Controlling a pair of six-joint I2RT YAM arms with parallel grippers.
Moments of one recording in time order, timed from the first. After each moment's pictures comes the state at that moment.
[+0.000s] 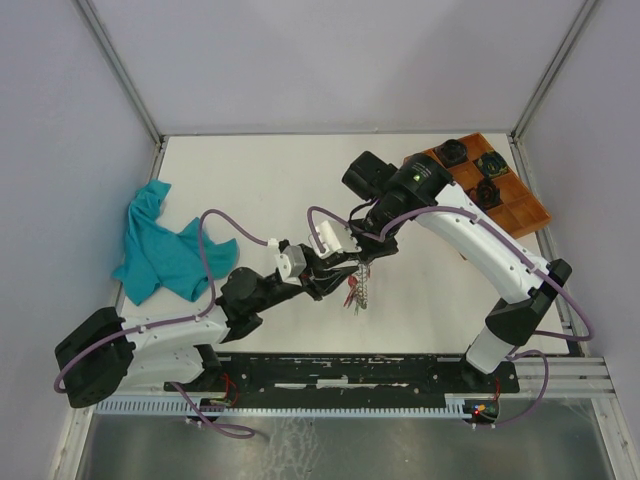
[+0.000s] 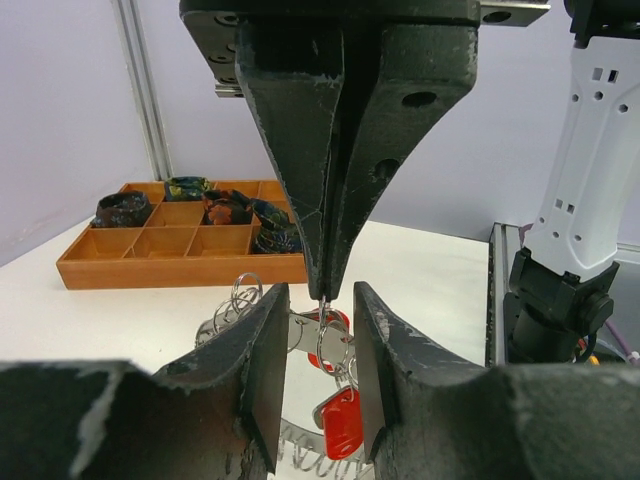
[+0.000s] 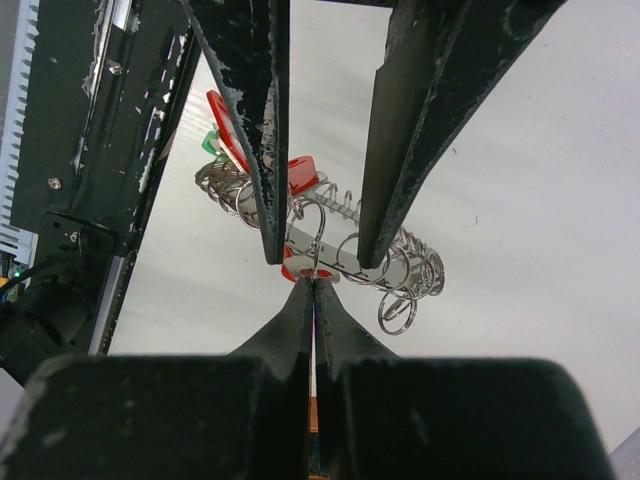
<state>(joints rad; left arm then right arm) -0.99 1.10 0.39 1.05 0.22 -0.06 0.85 1.67 1.96 -1.60 -0.40 -1.11</state>
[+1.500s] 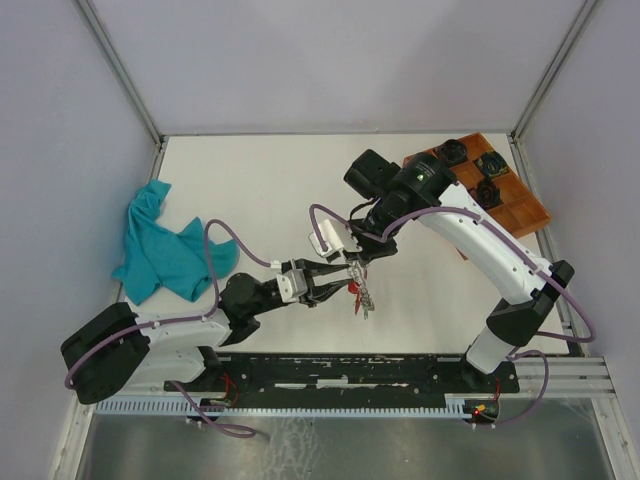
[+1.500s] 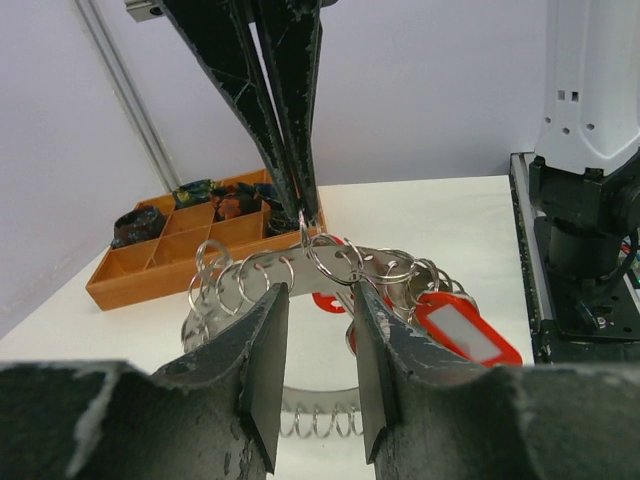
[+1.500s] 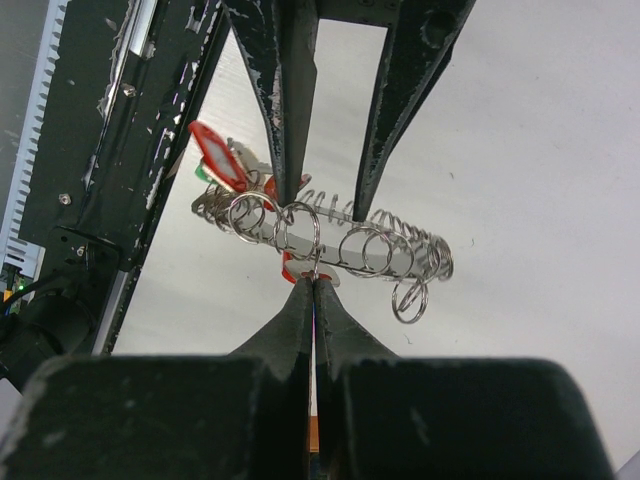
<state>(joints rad) -0.94 1.16 0.28 1.19 0.38 0.14 0.85 1.66 1.97 -1.60 -0.46 -1.12</state>
